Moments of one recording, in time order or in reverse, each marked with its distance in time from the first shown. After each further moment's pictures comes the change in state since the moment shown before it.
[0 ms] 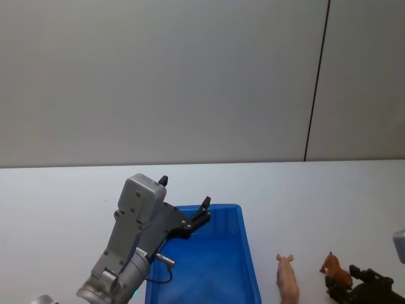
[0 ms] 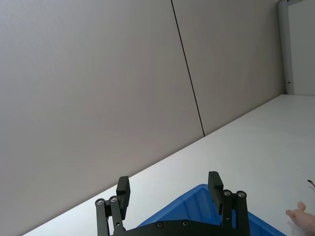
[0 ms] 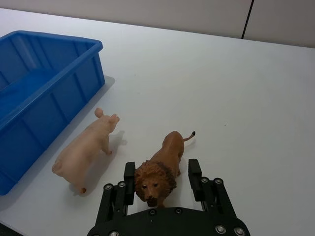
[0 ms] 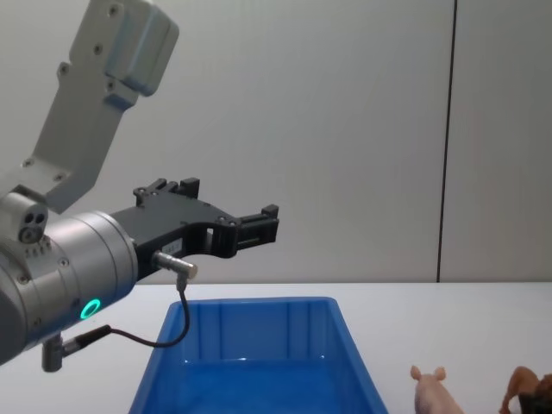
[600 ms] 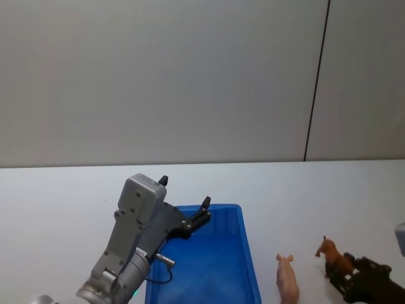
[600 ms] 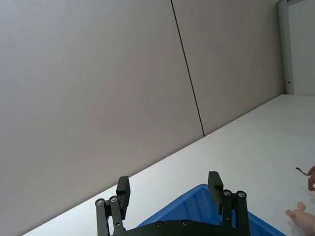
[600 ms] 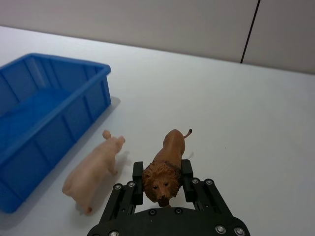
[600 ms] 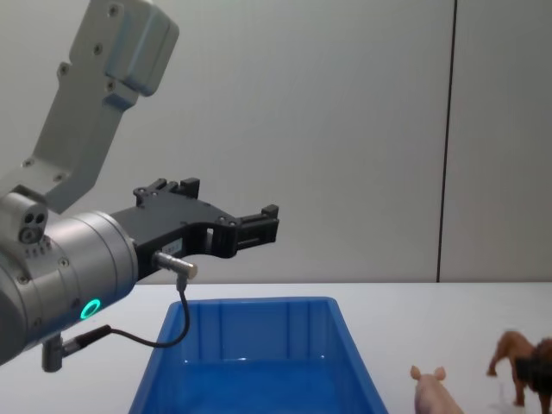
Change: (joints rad) left arm 0.000 0.000 0.000 0.000 0.000 0.000 0.000; right arm 0.006 -0.006 -0.002 -0.010 -0.007 -0.064 0.002
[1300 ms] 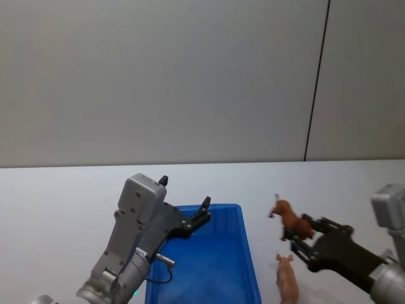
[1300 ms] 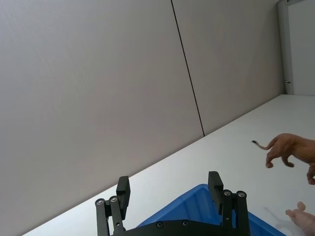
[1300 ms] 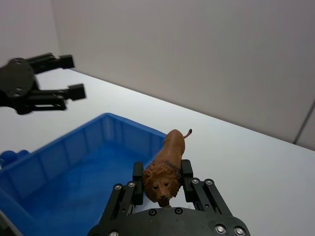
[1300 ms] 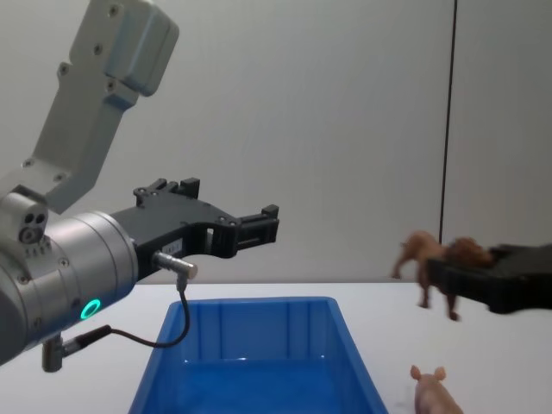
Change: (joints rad) left arm 0.000 0.000 0.000 0.000 0.000 0.000 0.000; right arm 0.079 -0.040 -0.031 -0.064 -0.043 -0.068 0.142
